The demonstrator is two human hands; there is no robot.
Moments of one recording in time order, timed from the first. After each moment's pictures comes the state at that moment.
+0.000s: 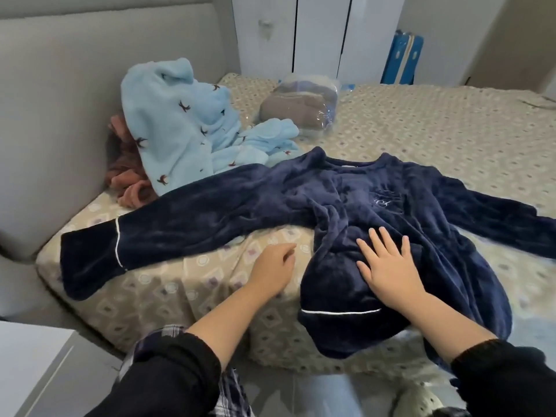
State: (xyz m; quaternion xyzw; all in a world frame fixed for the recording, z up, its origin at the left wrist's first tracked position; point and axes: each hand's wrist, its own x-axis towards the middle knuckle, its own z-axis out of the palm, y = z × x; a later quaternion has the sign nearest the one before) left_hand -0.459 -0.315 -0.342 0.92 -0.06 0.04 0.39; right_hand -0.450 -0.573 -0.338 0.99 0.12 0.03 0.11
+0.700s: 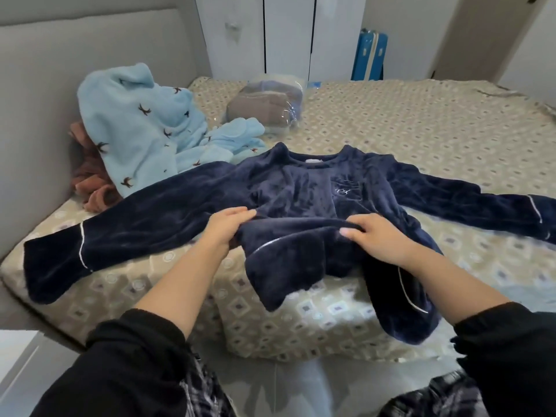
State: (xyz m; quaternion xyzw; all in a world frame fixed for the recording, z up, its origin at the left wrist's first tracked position) left_hand -0.440 -0.321 -0.272 0.64 0.20 -0.03 0.74; right_hand -0.464 -0.613 -0.253 0.93 0.14 -0.03 -0.33
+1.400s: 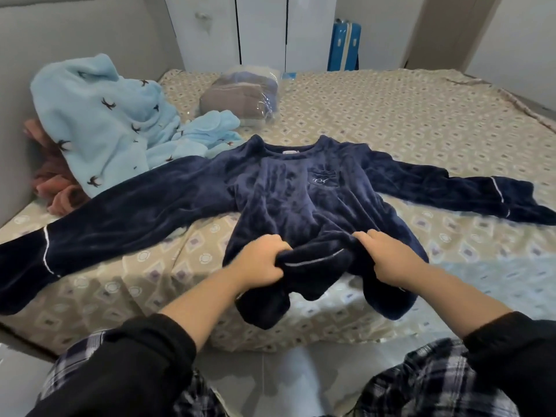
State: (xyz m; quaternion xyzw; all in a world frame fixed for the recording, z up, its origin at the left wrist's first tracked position) left_hand -0.478 -0.388 -0.316 0.93 -0.29 -0.05 0.23; right_hand -0.506 -0.678 -0.294 0.99 0.13 -0.06 0.00
